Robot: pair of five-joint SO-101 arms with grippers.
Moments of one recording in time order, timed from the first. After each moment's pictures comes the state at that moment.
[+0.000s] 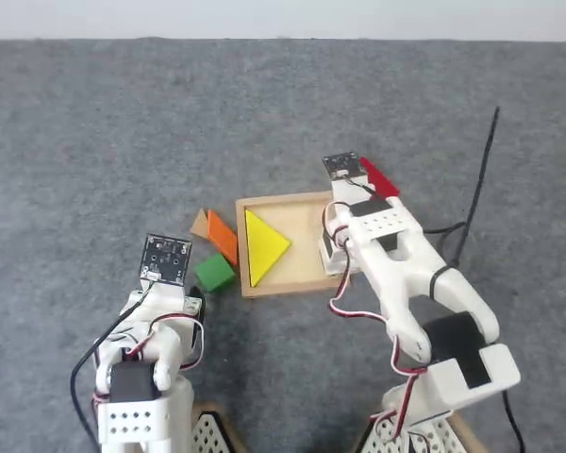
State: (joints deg) left arm -9.5 -103.0 96.9 71.9 -6.5; right arm -21.1 3.8 33.8 55.5 -5.4
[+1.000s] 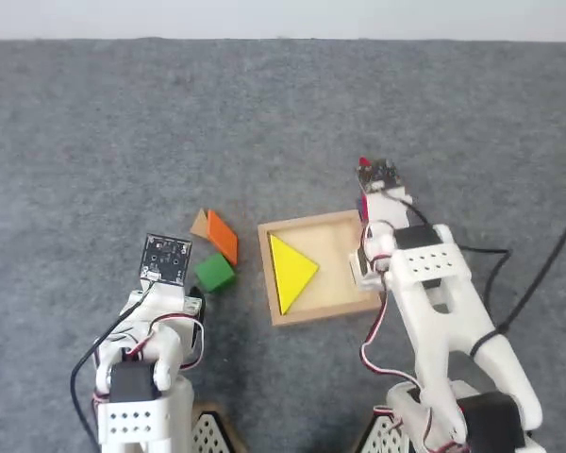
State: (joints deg) left arm -9.5 -103.0 96.9 71.9 -6.5; right arm -15.1 -21.5 46.2 60.9 2.1
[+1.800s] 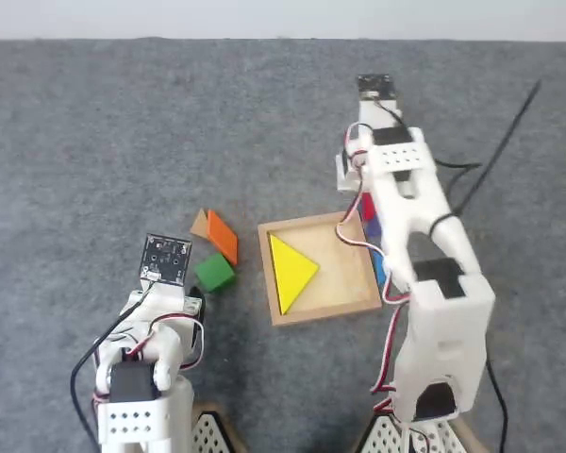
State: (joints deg) left arm -9.5 -103.0 96.9 71.9 -6.5; right arm -13.6 29.1 -10.9 61.5 -6.9
